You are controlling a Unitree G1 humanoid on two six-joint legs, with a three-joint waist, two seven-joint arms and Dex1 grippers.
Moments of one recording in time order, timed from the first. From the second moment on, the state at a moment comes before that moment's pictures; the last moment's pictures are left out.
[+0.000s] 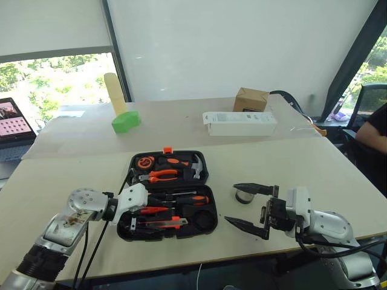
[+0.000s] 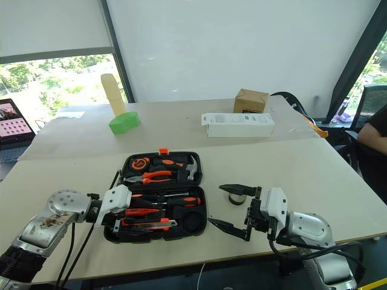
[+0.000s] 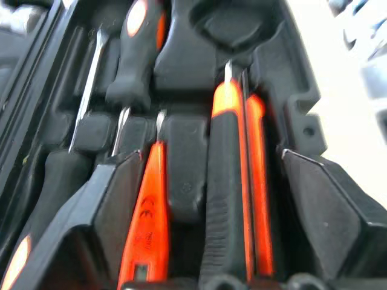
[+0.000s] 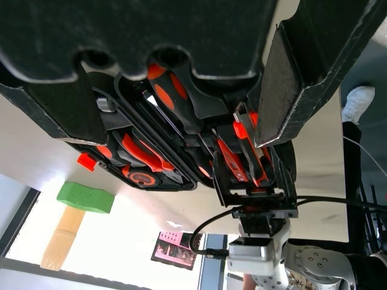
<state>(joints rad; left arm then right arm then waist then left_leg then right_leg) -0.30 0.82 -0.10 -0.13 -0.36 0.27 -1.32 -0.06 -0.61 -0.04 -0.36 0.51 0.01 1.02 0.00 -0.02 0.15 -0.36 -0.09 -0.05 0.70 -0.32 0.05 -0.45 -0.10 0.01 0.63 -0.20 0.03</state>
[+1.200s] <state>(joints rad) -0.20 0.81 -0.09 -0.01 -0.15 -0.06 -1.23 -0.09 -0.59 -0.02 -0.33 0.49 0.01 1.02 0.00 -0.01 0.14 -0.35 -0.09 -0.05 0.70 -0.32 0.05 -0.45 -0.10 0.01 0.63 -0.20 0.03</state>
